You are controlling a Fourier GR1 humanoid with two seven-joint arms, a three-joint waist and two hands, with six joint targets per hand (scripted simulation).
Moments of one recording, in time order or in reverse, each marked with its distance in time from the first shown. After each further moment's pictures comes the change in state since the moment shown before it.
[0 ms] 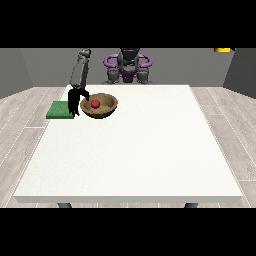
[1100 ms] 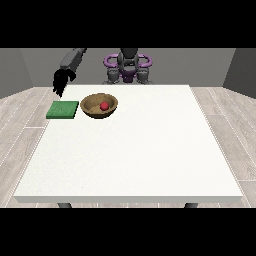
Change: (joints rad) left arm -0.109 -0.293 -0.227 0.099 -0.345 0.289 -0.001; right arm 0.186 -0.069 -0.044 -0.364 -0.055 -0.013 0.330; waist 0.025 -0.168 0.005
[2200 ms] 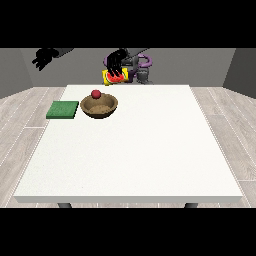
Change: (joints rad) left arm -0.109 -0.203 -0.936 0.459 -1.173 0.052 0.409; right arm -0.051 -0.077 0.059 -0.049 -0.028 0.175 0.073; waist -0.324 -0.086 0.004
